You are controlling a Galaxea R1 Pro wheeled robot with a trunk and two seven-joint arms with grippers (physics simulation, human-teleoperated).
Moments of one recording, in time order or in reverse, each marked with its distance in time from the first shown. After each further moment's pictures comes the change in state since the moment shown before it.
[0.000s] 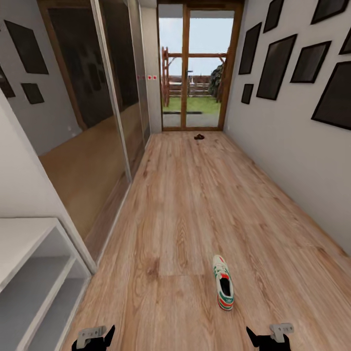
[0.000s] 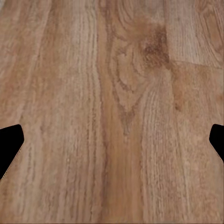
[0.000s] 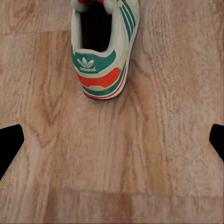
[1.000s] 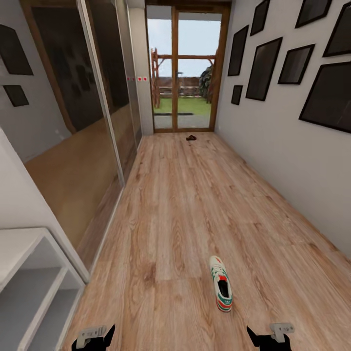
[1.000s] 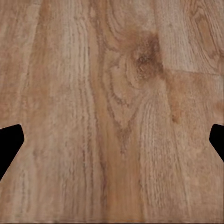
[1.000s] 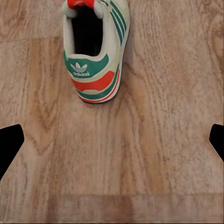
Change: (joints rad) left arm 0.000 0.001 -0.001 -0.001 0.003 0.000 -0.002; right arm 0.000 -0.002 0.000 -0.001 0.000 0.000 -0.002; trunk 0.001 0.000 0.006
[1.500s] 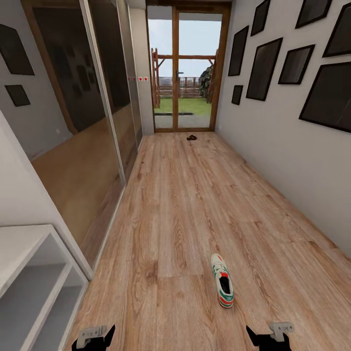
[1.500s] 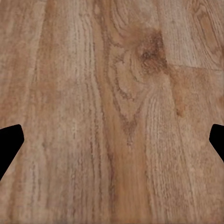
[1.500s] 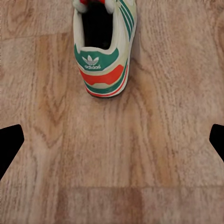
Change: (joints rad) left arm 0.000 0.000 -0.002 0.000 -0.002 0.000 0.000; right arm 0.000 0.001 0.000 -0.005 0.000 -0.001 0.001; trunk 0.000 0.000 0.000
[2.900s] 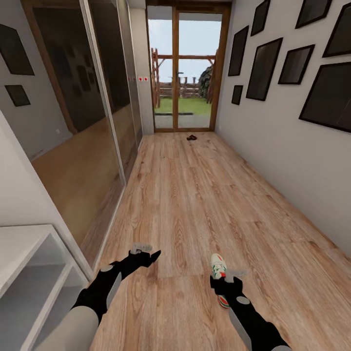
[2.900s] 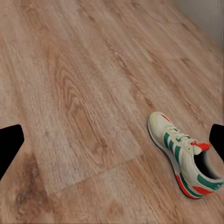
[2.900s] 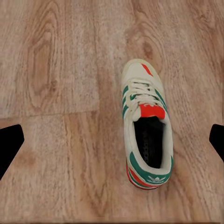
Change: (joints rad) left arm -0.412 -0.110 -0.311 -0.135 0.005 0.393 -0.126; right arm -0.028 0.241 0.005 -0.588 0.208 0.534 -0.536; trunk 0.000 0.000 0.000
